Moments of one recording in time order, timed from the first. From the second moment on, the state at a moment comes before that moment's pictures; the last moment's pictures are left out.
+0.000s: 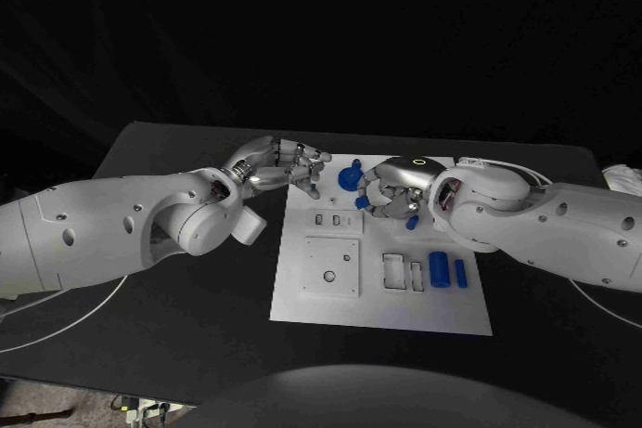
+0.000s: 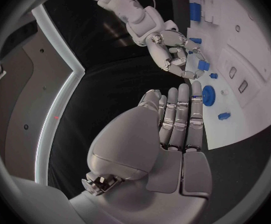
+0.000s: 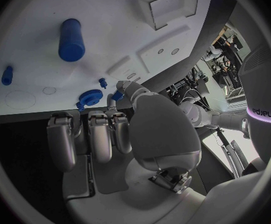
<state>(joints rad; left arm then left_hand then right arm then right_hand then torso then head) 1.30 -0.88 -0.23 1.62 -0.30 -0.25 0.34 1.65 0.12 -0.07 0.22 0.57 0.78 0.18 0.21 0.07 0.76 0.12 1.01 0.49 0.83 0.07 1.19 0.54 0.17 0.87 0.19 0.69 0.34 1.28 -0.71 -0.18 1.52 -1.54 -0.19 -0.12 1.30 -0.06 0.32 0.06 0.54 0.74 0.12 0.28 0.89 1.47 0.03 1.57 1.31 1.47 -0.02 1.57 1.31 0.01 1.47 0.10 1.53 1.31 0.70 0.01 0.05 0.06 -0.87</state>
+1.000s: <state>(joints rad) 1.22 -0.78 -0.23 1.55 -0.81 -0.22 0.19 1.60 0.03 0.13 0.28 0.57 0.79 0.16 0.15 0.07 1.22 0.15 1.32 0.96 1.47 0.04 1.57 1.31 0.06 1.37 0.15 1.51 1.31 1.28 -0.71 -0.18 1.53 -1.54 -0.19 -0.12 1.29 -0.05 0.31 0.05 0.54 0.74 0.12 0.28 0.89 1.47 0.03 1.57 1.31 1.47 -0.02 1.57 1.31 0.01 1.47 0.10 1.53 1.31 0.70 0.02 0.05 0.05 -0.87</state>
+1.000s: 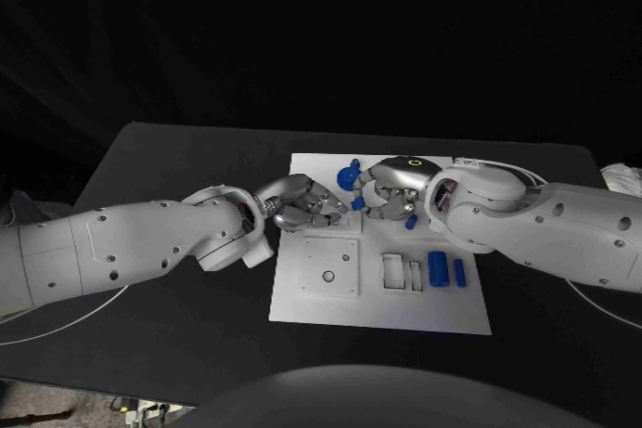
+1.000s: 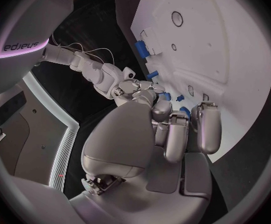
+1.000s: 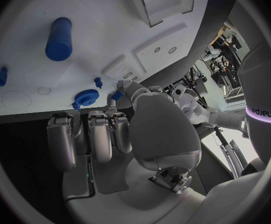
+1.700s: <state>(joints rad) 1.21 -0.77 -0.23 1.53 -0.84 -0.20 0.18 1.59 0.03 0.15 0.29 0.57 0.76 0.15 0.14 0.07 1.26 0.15 1.32 0.96 1.46 0.04 1.57 1.31 0.06 1.34 0.14 1.51 1.31 1.28 -0.70 -0.18 1.53 -1.54 -0.18 -0.12 1.29 -0.05 0.32 0.05 0.54 0.74 0.12 0.28 0.89 1.47 0.03 1.57 1.31 1.47 -0.02 1.57 1.31 0.01 1.47 0.10 1.53 1.31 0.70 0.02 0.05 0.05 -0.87</state>
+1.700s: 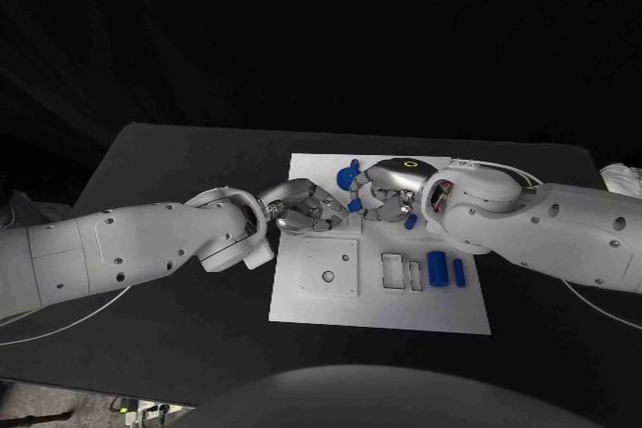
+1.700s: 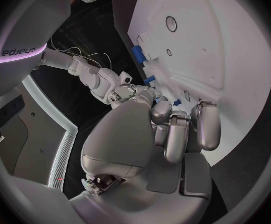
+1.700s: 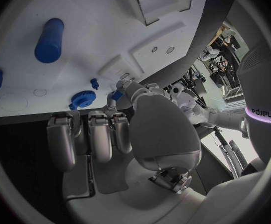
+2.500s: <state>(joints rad) 1.21 -0.76 -0.23 1.51 -0.84 -0.21 0.18 1.59 0.03 0.15 0.29 0.57 0.76 0.16 0.14 0.07 1.28 0.15 1.32 0.96 1.47 0.04 1.57 1.31 0.06 1.34 0.14 1.51 1.31 1.27 -0.70 -0.18 1.53 -1.53 -0.17 -0.12 1.29 -0.05 0.32 0.05 0.54 0.74 0.12 0.28 0.89 1.47 0.03 1.57 1.31 1.47 -0.02 1.57 1.31 0.01 1.47 0.10 1.53 1.31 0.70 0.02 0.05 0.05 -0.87</state>
